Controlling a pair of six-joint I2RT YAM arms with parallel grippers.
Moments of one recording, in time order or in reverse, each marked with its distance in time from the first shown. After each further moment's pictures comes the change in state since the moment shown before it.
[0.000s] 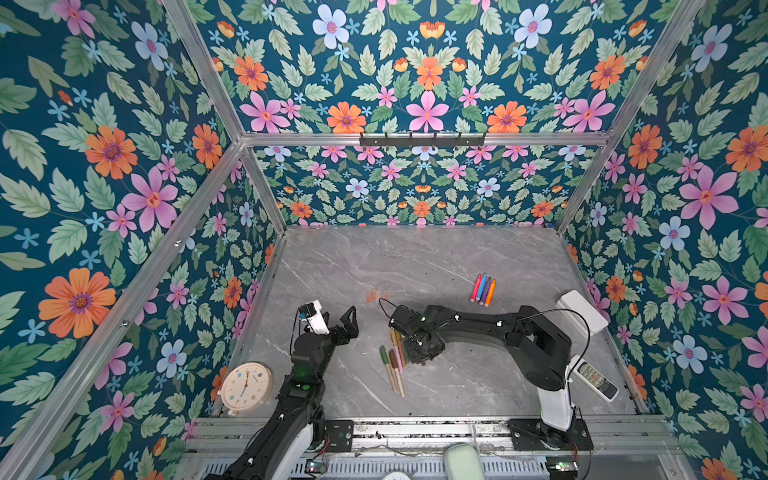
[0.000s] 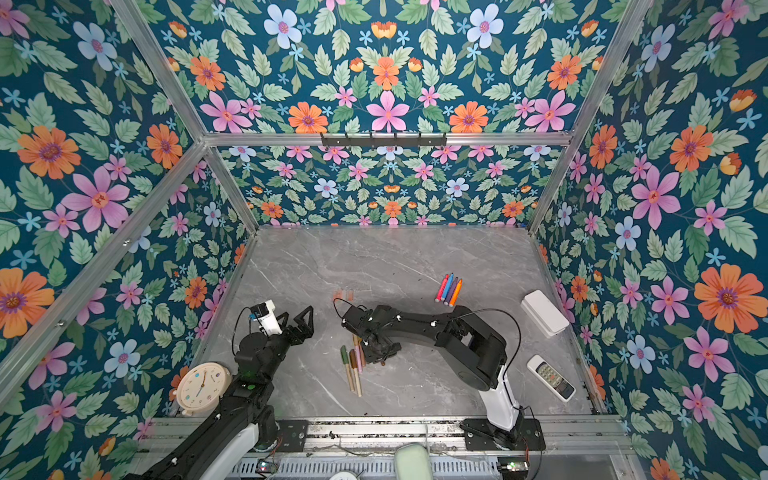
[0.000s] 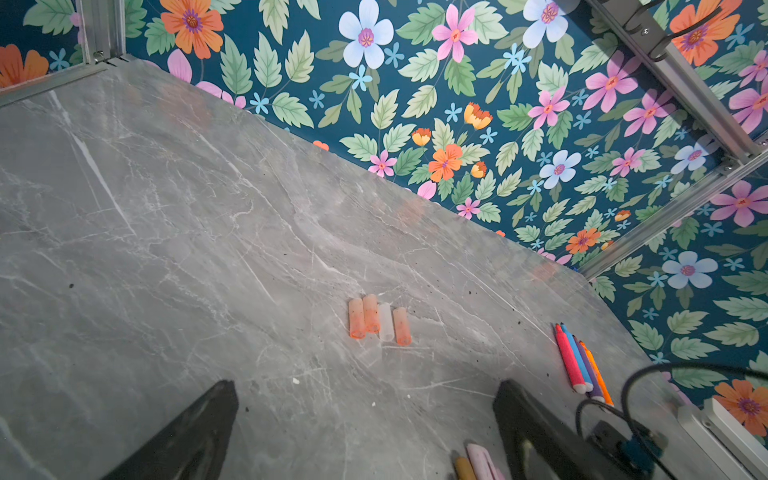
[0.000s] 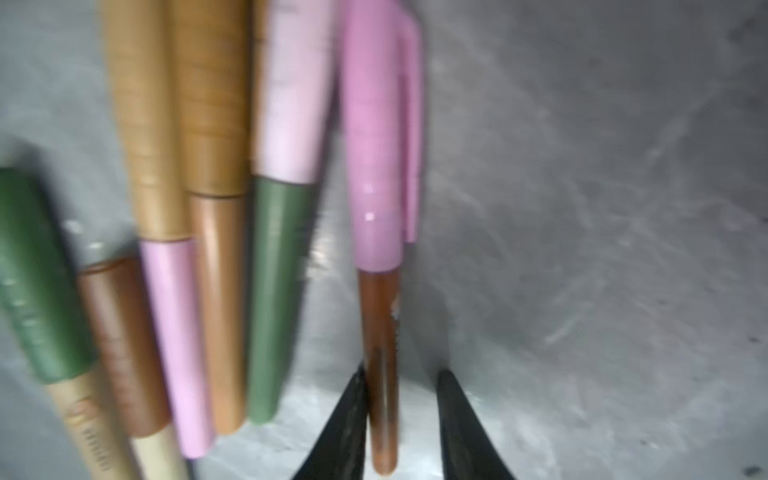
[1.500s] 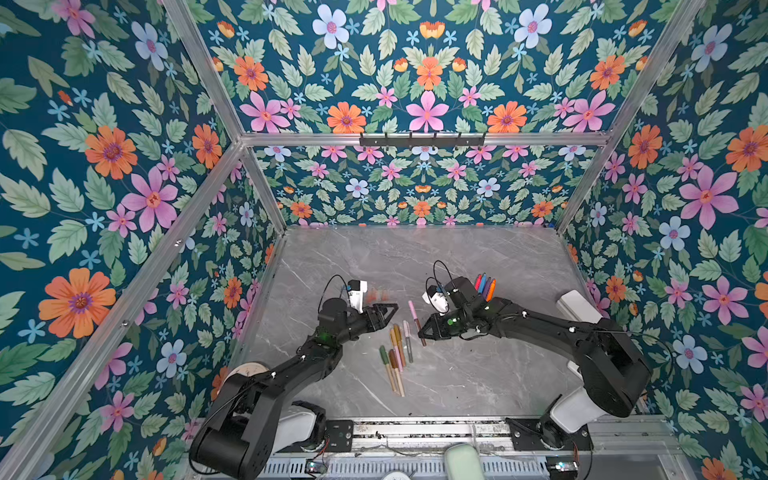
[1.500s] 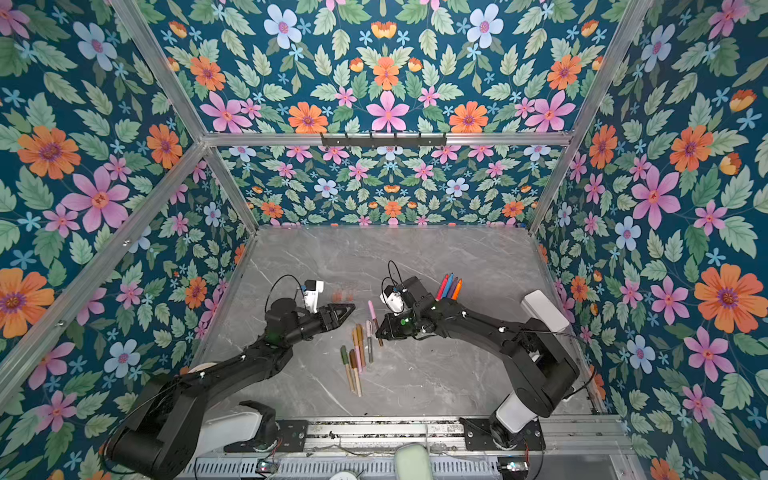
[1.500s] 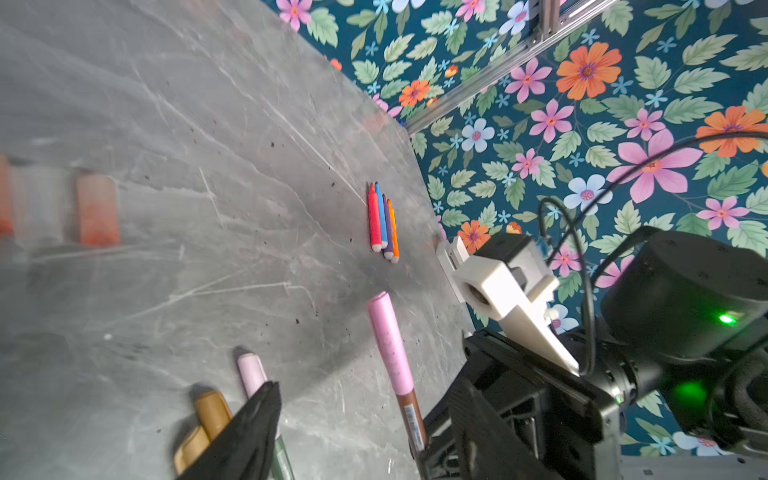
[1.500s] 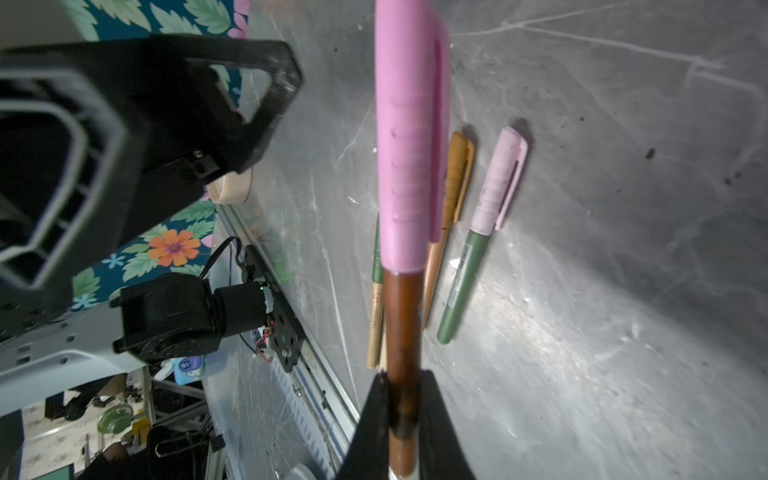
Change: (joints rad) left arm -0.186 0.565 0.312 0.105 0.551 -0.343; right arm -0.298 -0.406 -0.411 0.589 -0.687 -0.077
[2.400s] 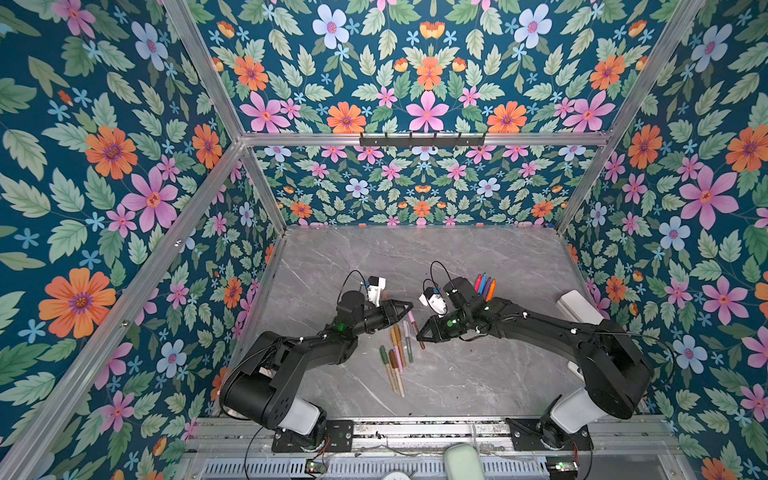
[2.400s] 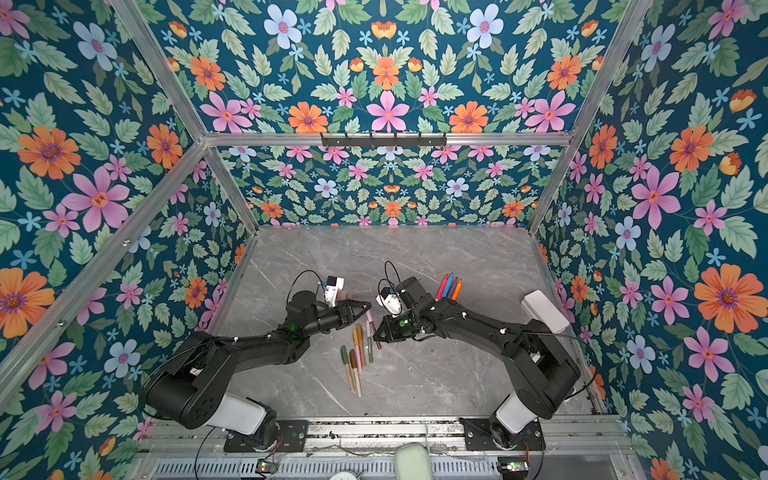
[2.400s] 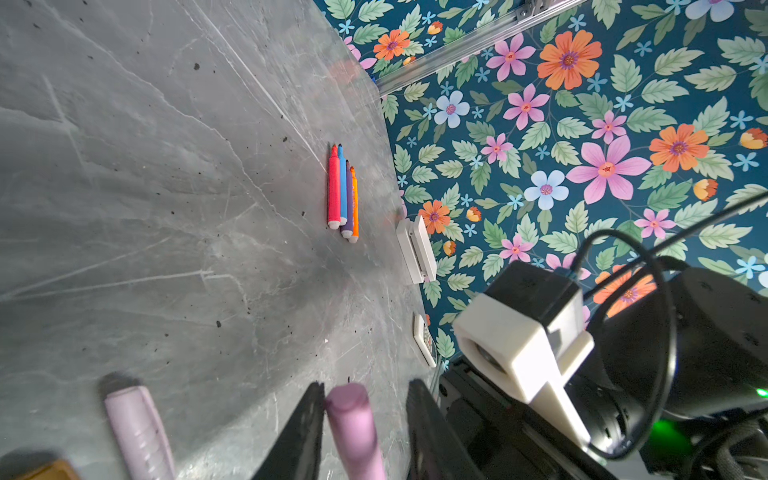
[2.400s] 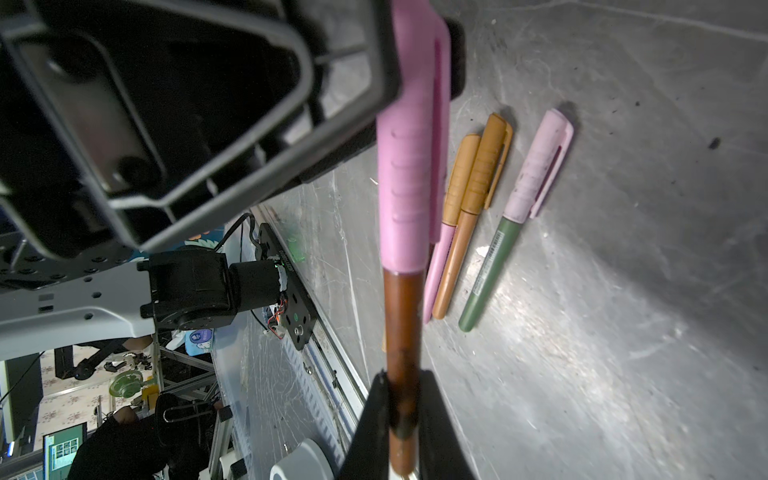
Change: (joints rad) left arm -0.085 0.225 0.092 0.192 0.055 -0.176; right arm 0.016 -0.001 0.031 -0.058 -0.019 -0.042
